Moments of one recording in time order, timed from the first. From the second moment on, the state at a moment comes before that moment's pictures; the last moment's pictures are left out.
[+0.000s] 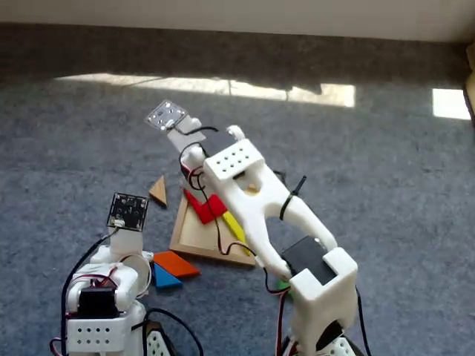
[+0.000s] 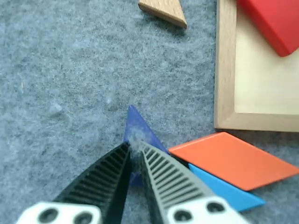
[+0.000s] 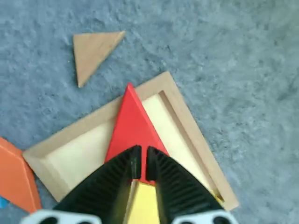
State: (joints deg) left arm -6.7 -102.5 96.0 76.4 -4.6; right arm -42.1 17.3 -4.4 67.3 18.1
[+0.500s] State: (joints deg) left arm -6.7 -102.5 96.0 76.4 -4.6; right arm -41.1 15.1 12.4 52.2 16.3
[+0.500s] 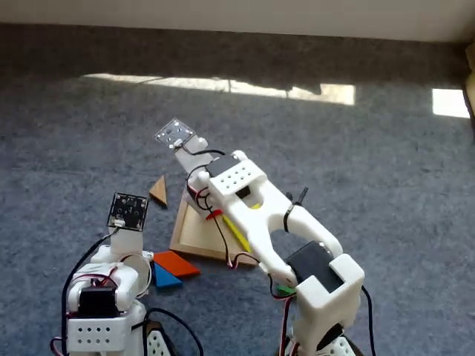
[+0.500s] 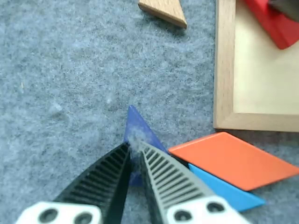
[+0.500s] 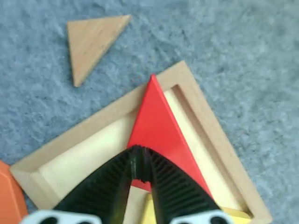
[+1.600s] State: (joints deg) left arm -6.7 -102.5 96.0 76.4 -4.6; right arm -33.5 -4.7 14.1 76.5 23.5
